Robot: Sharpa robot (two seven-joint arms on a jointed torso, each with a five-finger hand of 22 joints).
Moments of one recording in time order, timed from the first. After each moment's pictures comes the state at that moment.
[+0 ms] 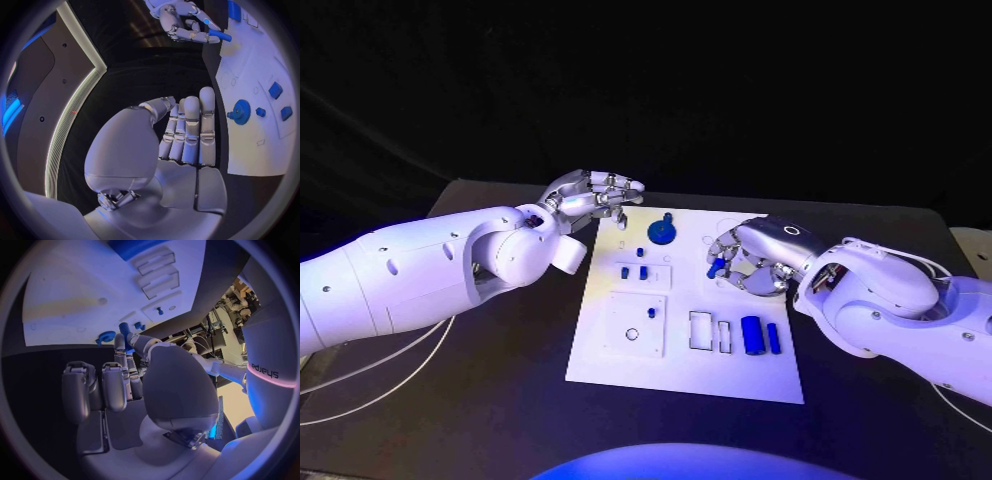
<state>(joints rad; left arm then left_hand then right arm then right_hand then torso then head) 1.19 -0.88 -0.02 1.49 -0.09 -0.13 0.30 1.38 -0.15 0.55 0.02 0.23 0.88 0.19 0.32 0.33 0.99 0.11 0.45 0.26 1.10 0.03 1.13 0.48 0.18 1.06 0.11 0.87 0.65 1.23 -0.89 -0.12 1.78 -1.65 -0.35 -0.16 1.36 -0.13 0.59 0.09 0.07 1.01 0.12 0.25 0.41 1.19 0.05 0.22 0.21 1.47 -0.01 1.40 1.28 0.04 1.47 0.09 1.42 1.31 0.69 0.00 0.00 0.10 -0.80</state>
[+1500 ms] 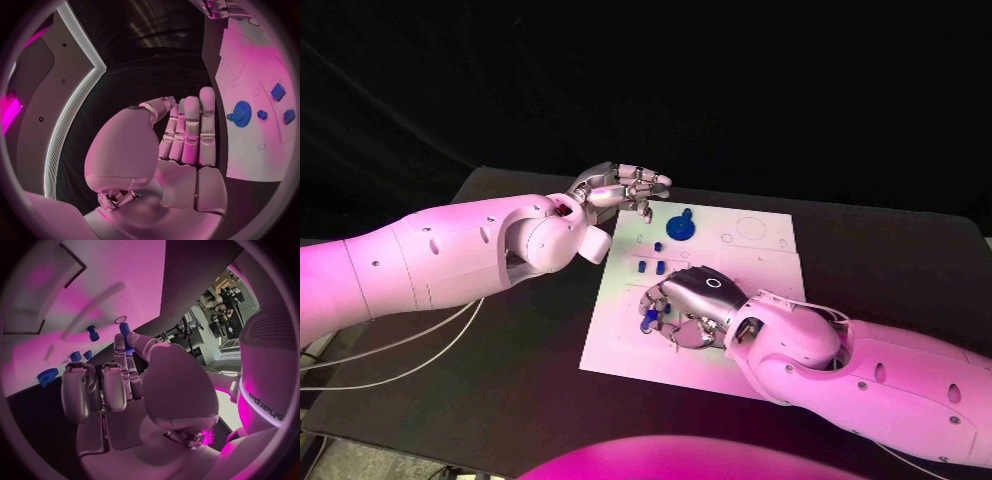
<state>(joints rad) 1.19 -0.85 -0.02 1.46 -0.10 -0.13 0.30 1.38 -0.15 0.55 0.02 0.23 0.88 0.19 0.32 0.33 0.99 0.11 0.45 0.26 1.10 0.03 1.13 0.48 0.18 1.06 0.11 0.87 0.65 1.08 -0.61 -0.15 1.70 -1.71 -0.36 -0.13 1.36 -0.13 0.59 0.08 0.07 1.00 0.13 0.26 0.42 1.19 0.05 0.21 0.21 1.47 -0.01 1.40 1.28 0.04 1.47 0.09 1.42 1.31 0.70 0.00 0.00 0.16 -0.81</state>
